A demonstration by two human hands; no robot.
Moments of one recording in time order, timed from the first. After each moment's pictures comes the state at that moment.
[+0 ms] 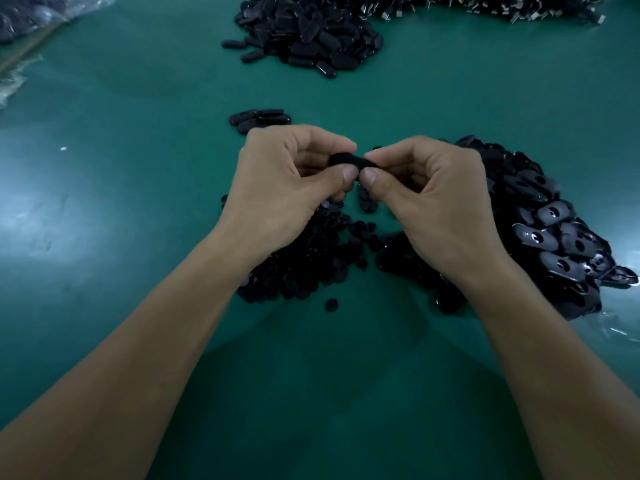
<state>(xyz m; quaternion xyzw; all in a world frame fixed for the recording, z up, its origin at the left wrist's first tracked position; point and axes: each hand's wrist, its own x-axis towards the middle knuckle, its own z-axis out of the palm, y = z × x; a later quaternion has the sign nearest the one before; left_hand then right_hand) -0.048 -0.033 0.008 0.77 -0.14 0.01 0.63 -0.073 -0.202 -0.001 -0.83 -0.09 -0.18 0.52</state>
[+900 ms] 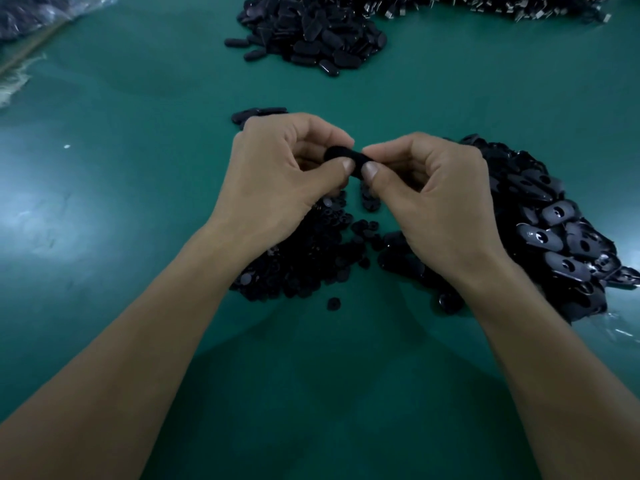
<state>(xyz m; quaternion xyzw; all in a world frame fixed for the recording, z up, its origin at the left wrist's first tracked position) -0.045 -0.026 0.009 0.80 -0.16 0.06 0.58 -0.078 -0.195 0.002 -0.84 -0.07 -0.21 0.49</state>
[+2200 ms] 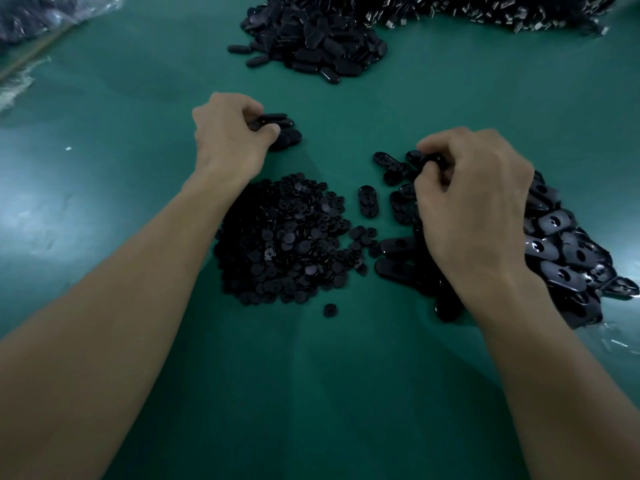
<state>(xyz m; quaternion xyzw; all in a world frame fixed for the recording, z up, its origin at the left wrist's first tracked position) 0.046 0.003 -0.015 0.89 0.05 0.16 0.42 -0.079 -0.213 0.009 -0.93 0.06 -0.27 0.23</state>
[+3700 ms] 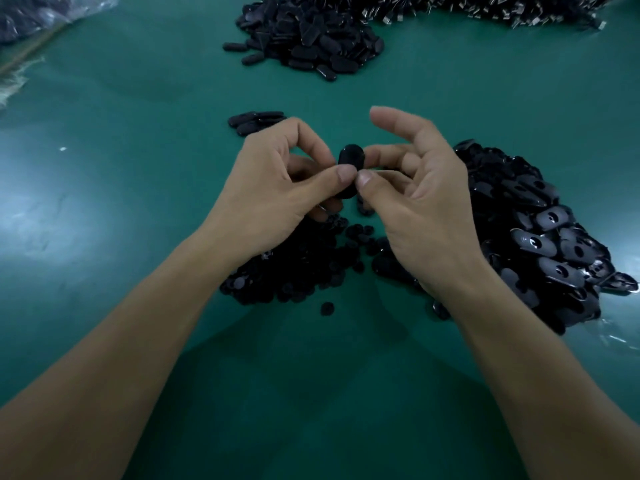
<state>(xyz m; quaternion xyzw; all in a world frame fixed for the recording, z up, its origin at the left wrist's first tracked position) -0.044 -0.024 0.003 0.75 -0.17 -0.02 0.64 -0.079 -0.188 -0.001 -0.75 -0.07 -0.13 0.65</state>
